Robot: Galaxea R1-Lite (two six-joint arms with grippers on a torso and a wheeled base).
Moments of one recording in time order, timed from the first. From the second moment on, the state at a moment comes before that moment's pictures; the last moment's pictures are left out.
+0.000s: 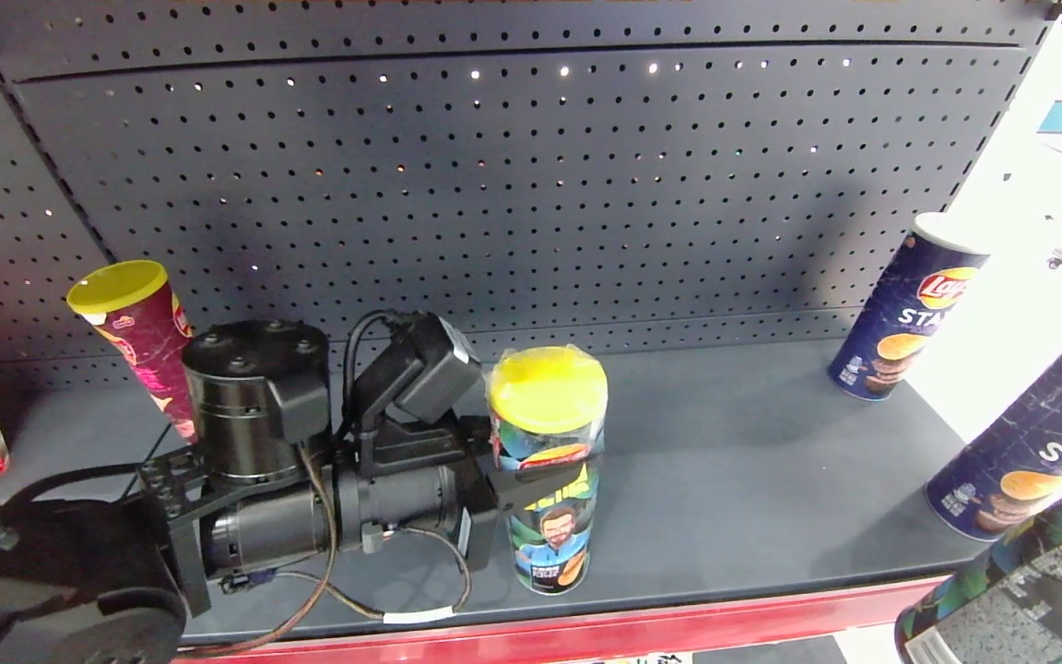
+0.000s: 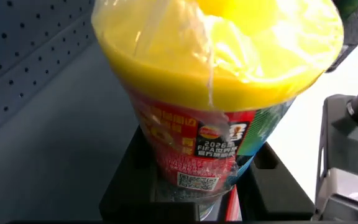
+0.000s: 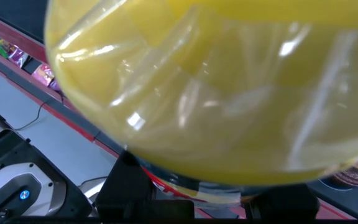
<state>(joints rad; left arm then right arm) -0.70 1.71 -0.60 -0.92 -0.44 0.10 0.31 0.70 -0.49 0.09 0.28 -0.16</state>
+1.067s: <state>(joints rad) -0.72 1.66 -0.53 -0.91 -0.44 0.13 0.30 0.69 -0.49 0.09 0.28 -0.16</state>
